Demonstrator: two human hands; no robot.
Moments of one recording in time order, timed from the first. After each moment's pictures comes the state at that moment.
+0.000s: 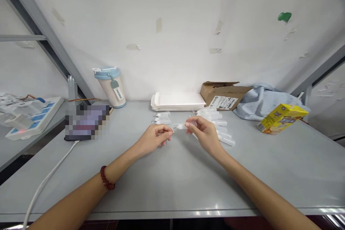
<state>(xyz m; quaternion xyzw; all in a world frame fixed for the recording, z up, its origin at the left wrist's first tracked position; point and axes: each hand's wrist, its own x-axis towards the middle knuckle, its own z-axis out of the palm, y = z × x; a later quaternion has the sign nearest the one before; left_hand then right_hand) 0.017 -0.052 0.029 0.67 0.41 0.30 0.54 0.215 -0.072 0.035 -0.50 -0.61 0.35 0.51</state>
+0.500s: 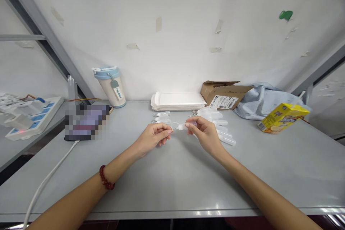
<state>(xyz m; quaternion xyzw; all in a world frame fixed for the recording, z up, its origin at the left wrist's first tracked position) 0.018 -0.051 0.030 0.64 0.40 0.33 0.57 0.216 -0.073 0.035 -0.50 -0.61 0.36 0.50</state>
